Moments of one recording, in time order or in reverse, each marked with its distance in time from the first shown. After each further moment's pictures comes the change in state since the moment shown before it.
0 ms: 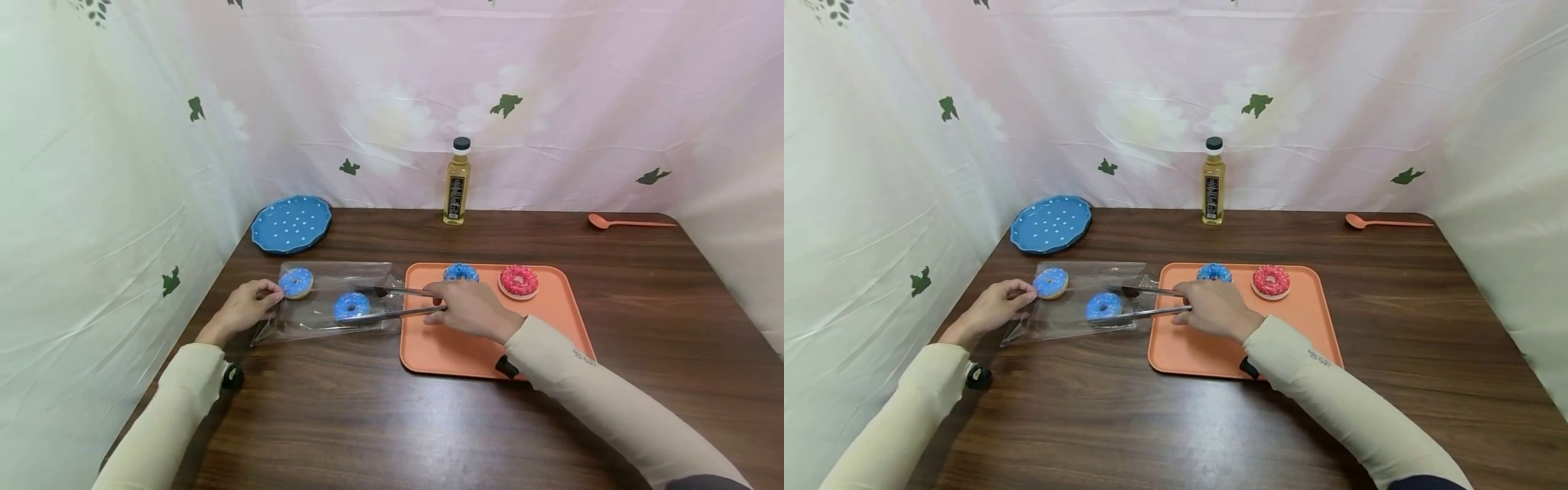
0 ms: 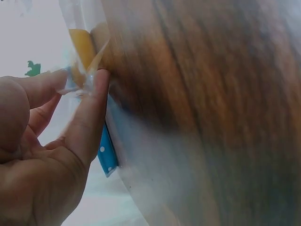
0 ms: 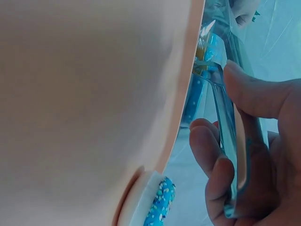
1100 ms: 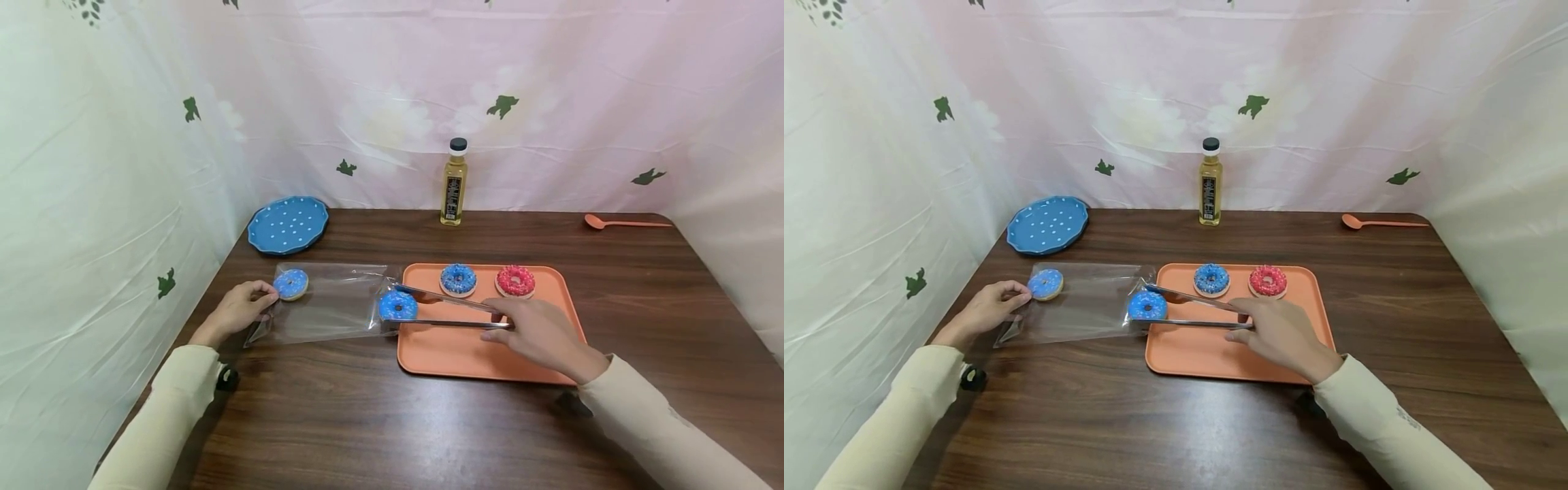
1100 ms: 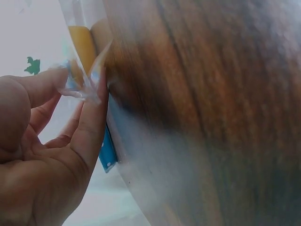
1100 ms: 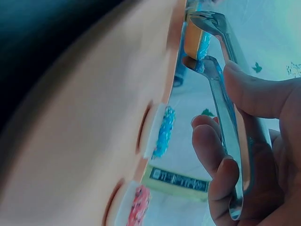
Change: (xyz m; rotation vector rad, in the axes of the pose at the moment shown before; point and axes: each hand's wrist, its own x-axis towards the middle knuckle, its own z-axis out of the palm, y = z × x) left_hand 0.002 -0.002 -0.003 0.019 -0.006 -0.008; right_hand -0.089 0.030 -0.028 -0.020 0.089 0.173
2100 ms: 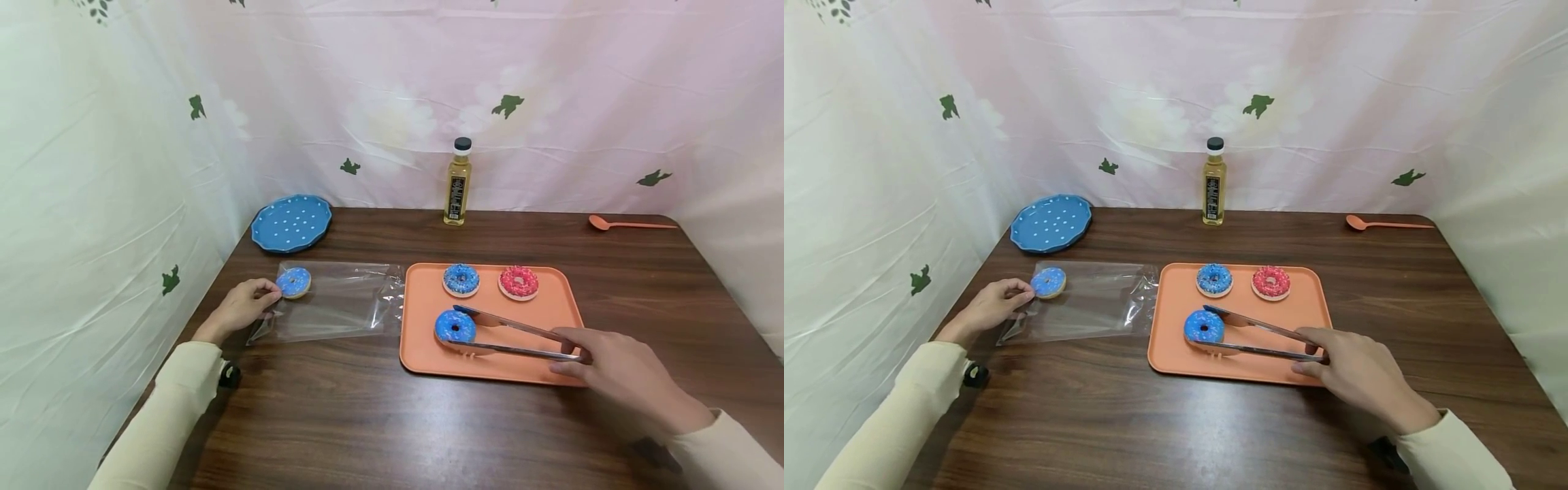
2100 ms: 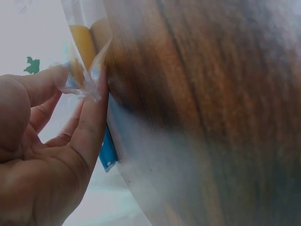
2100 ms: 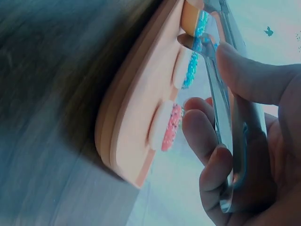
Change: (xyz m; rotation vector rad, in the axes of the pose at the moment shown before) left_hand 0.002 -0.003 0.000 0.008 -0.004 -0.005; right_hand -0.073 0.049 -0.019 -0.090 -0.024 0.142
